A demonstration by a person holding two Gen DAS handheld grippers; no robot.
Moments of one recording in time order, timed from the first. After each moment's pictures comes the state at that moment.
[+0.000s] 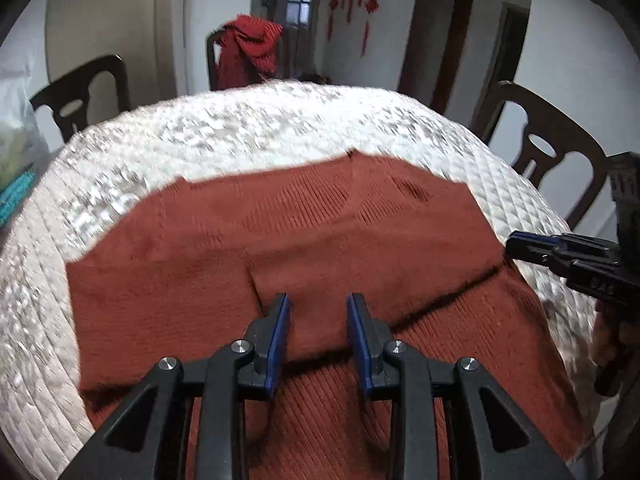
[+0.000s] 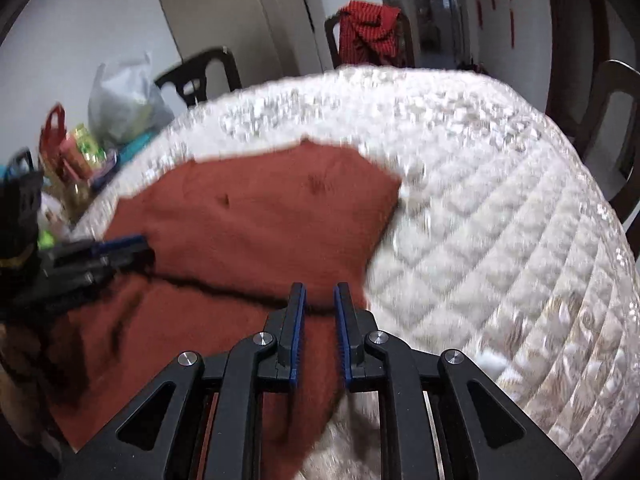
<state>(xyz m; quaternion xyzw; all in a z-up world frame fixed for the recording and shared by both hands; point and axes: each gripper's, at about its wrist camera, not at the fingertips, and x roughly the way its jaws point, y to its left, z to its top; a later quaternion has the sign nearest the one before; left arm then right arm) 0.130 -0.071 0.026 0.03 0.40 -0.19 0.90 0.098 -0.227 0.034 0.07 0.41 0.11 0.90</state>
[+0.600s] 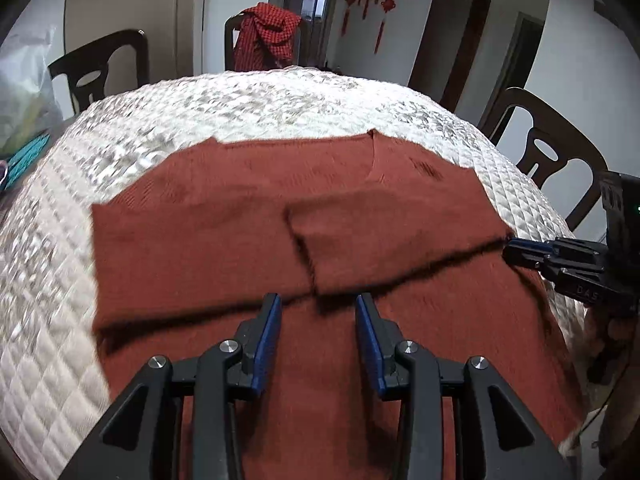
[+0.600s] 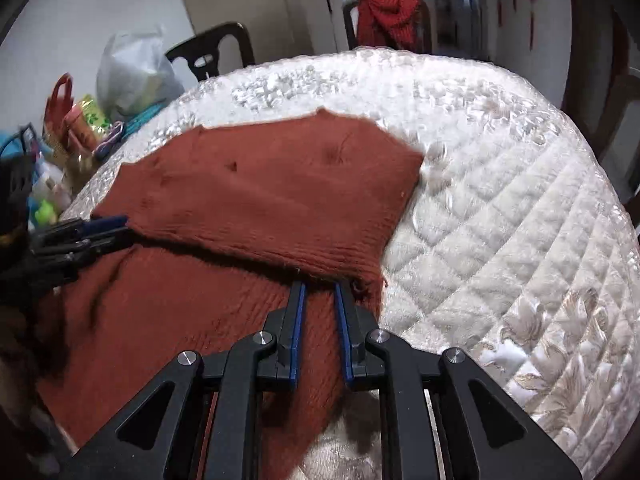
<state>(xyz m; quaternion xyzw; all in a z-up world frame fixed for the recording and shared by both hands) 0.099 -0.036 0.016 0.01 0.42 -0.19 0.89 0.095 -0.214 0.019 0.02 0.44 0.13 0.89</state>
